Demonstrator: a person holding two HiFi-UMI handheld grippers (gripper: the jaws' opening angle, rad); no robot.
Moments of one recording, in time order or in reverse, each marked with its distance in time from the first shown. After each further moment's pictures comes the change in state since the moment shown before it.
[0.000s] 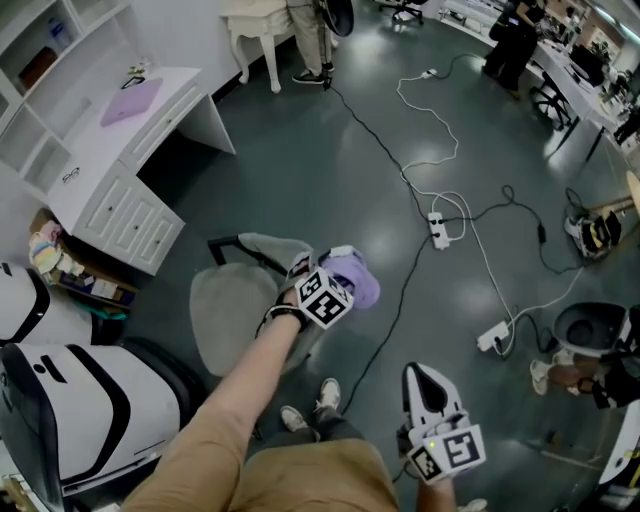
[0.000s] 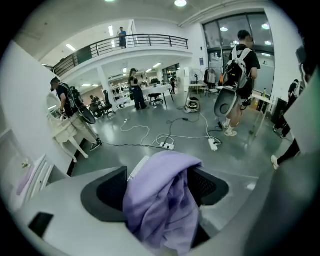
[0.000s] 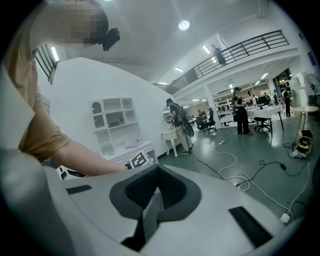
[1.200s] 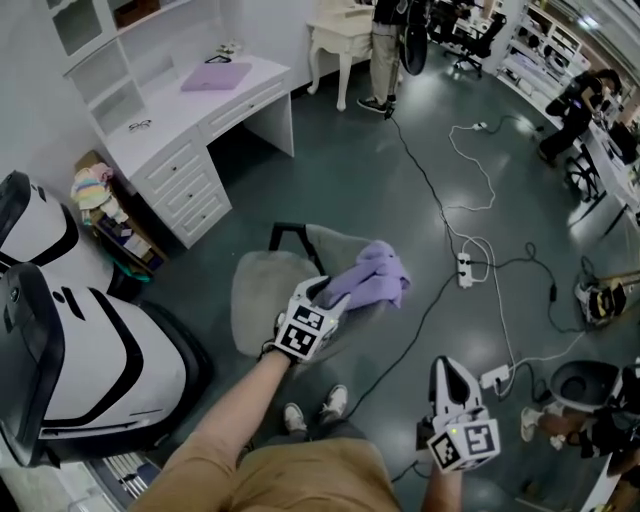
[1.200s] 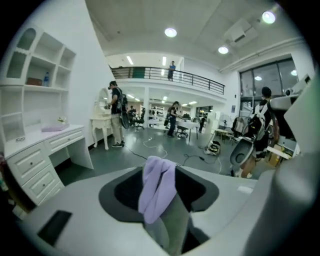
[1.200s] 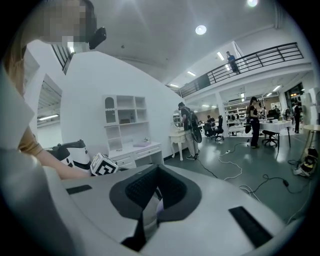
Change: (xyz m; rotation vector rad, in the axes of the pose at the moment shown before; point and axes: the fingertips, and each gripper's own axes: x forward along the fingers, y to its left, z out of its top) left arm -0.240 0.022 -0.131 -0.477 -0.349 0.159; right arm -0.016 0.131 0.011 -0.118 -0.013 0.057
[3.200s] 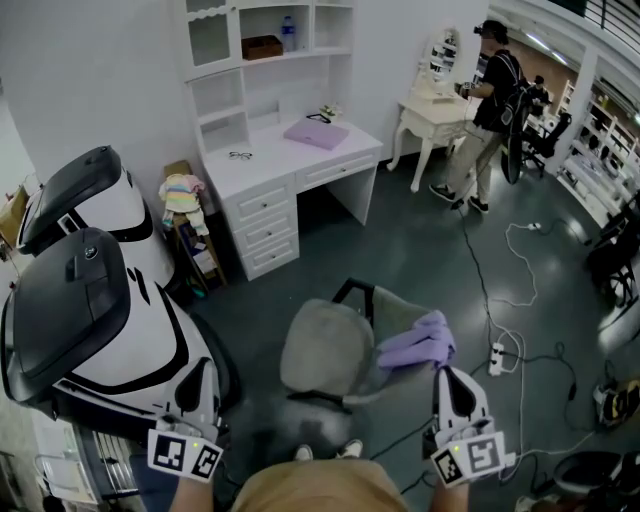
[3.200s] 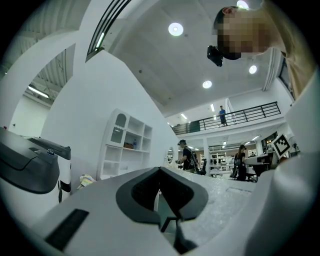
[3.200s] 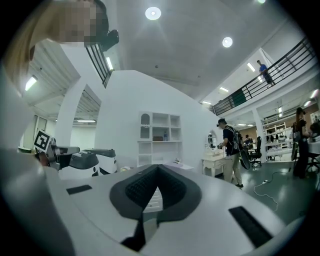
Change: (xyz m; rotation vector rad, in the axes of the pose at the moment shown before) left arm -0.551 0.048 0.048 -0.127 -0.625 0.749; right arm 0.012 0.187 0.114 -0.198 -0.208 0.346
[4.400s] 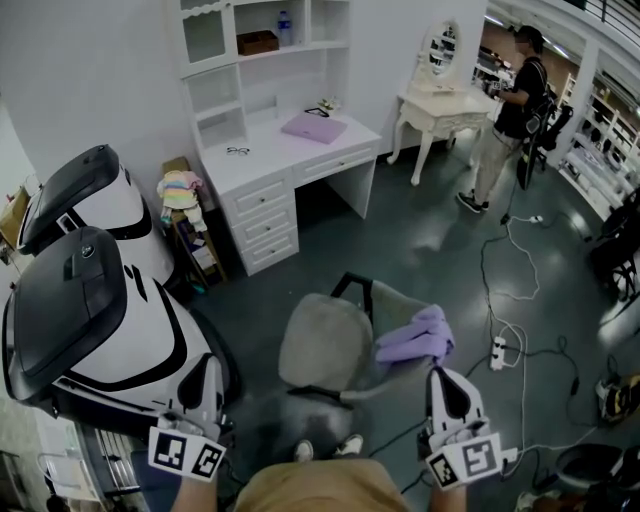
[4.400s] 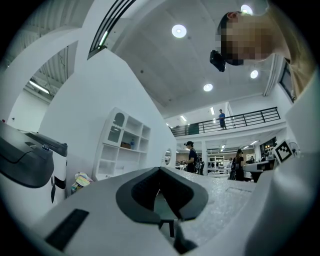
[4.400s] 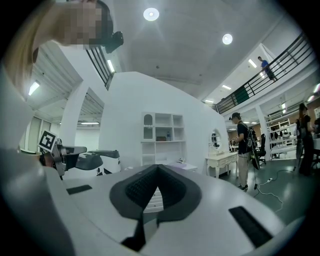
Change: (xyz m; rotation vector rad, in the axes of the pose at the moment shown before) left arm 0.014 -0.030 0.002 -0.037 -0.010 -0.021; right arm -0.005 -0.003 -0.005 0.012 -0.002 0.048
